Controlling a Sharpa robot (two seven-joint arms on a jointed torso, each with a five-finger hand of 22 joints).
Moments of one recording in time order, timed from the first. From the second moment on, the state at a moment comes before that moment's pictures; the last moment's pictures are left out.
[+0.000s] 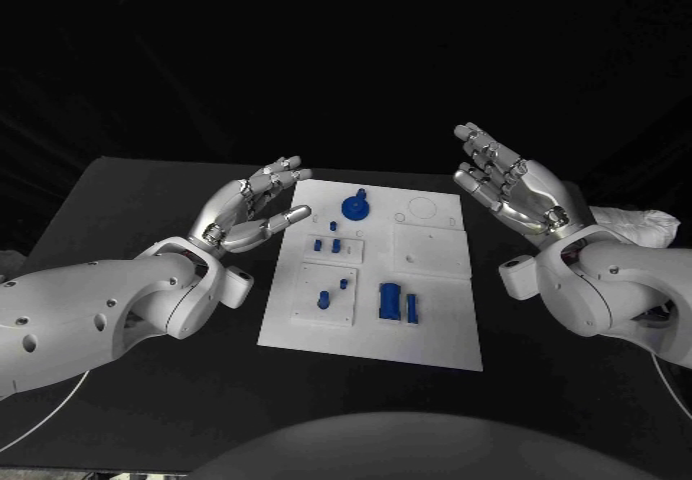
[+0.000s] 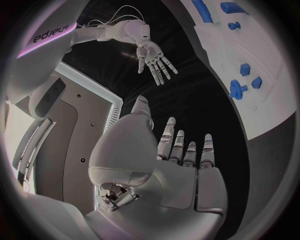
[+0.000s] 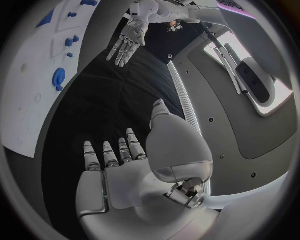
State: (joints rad) left arm 1.20 -0.94 -0.23 1.64 -0.44 -0.47 0.66; left_hand 1.26 -0.01 -0.15 0.30 0.14 0.66 -0.01 0.06 0.05 0.15 -0.06 0.31 0.04 0.02 0.02 0.01 0.01 0.17 0.09 0.19 0.05 0.34; right arm 1.24 -1.13 -0.23 1.82 -0.33 -0.52 0.62; right_hand 1.17 0.02 -0.13 0.29 0.13 0.35 -0.09 0.05 0.15 0.02 -0.11 0.08 0.13 0.00 0.05 0.00 0.00 0.09 0.00 0.26 0.00 0.00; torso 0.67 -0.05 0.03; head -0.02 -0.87
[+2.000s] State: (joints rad) left arm 1.05 -0.78 0.00 1.57 0.00 -0.76 0.52; left_hand 0.14 0.00 0.00 0.01 0.00 0.05 0.00 0.01 0.02 0.01 0.00 0.01 0.00 0.00 0.01 0.00 0.00 0.01 0.00 0.01 0.00 0.03; right arm 1.05 -0.78 0.00 1.57 0.00 -0.77 0.52; right_hand 0.02 0.00 0.00 0.00 0.01 0.00 0.00 0.00 0.00 0.00 -0.01 0.01 0.00 0.00 0.01 0.00 0.00 0.01 0.00 0.01 0.00 0.00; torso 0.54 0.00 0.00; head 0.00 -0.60
